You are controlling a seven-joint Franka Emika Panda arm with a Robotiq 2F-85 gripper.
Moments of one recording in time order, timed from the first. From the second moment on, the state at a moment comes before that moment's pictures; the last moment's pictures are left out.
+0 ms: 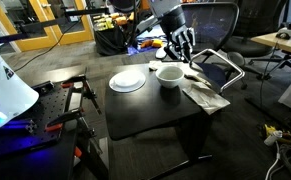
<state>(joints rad) 0.74 0.51 -0.71 -2.37 0.30 3.12 0.99</state>
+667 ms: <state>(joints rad) 0.90 0.66 -0.81 -2.32 0.30 3.11 1.05</state>
